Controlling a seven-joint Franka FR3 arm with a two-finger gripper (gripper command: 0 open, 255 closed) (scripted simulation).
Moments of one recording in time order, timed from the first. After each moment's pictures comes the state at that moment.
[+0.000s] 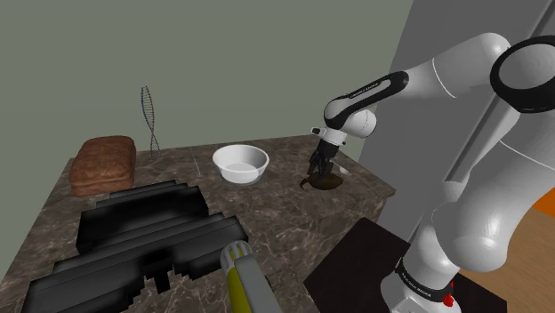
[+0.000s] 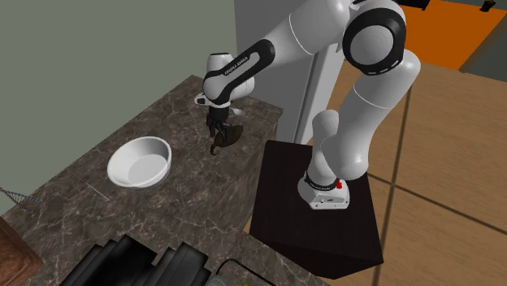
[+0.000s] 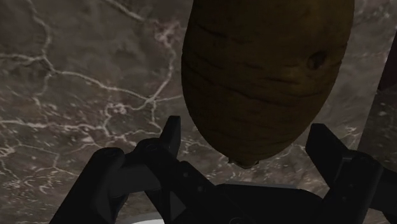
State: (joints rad) arm 0.33 -0.19 -0.61 -2.52 0.33 2.27 -1.37
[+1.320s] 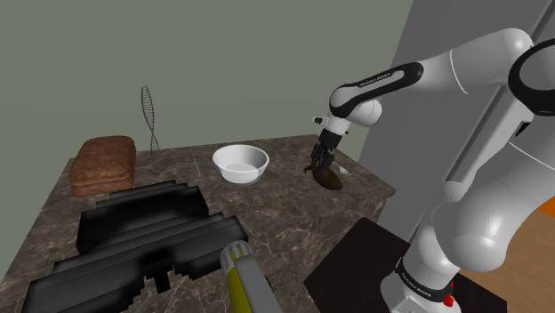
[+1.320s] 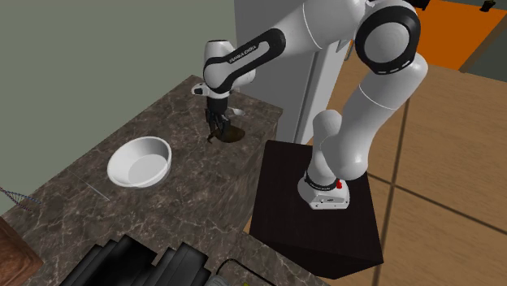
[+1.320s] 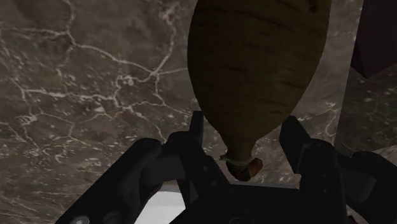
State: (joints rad) arm 0.31 -0.27 -0.58 -2.47 0.26 2.17 -1.29
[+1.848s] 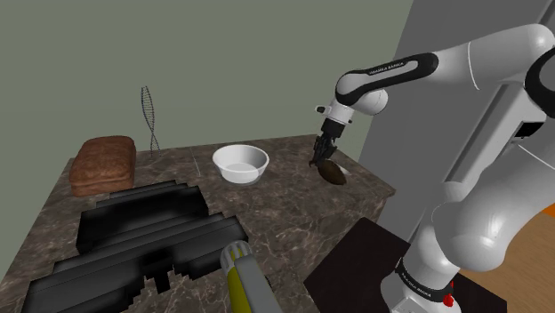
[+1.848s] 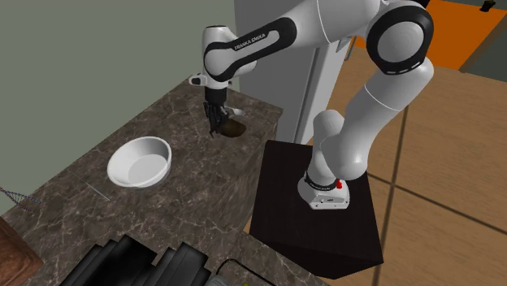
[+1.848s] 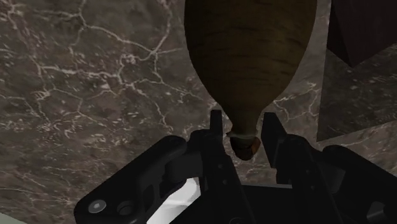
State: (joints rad) arm 0.29 -0.34 -0.56 -2.42 0.21 2.07 -1.23
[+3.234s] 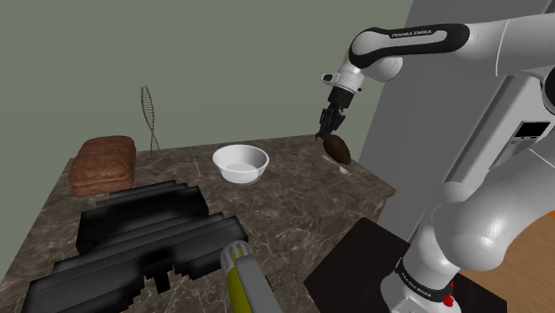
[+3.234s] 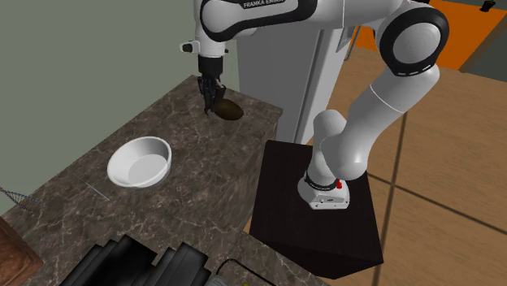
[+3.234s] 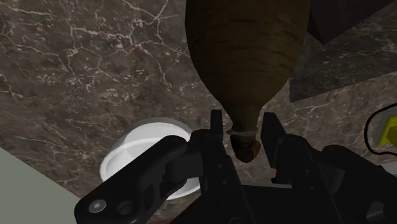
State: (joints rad) arm 0.28 -0.41 -0.51 -2.20 0.17 1.80 -1.12
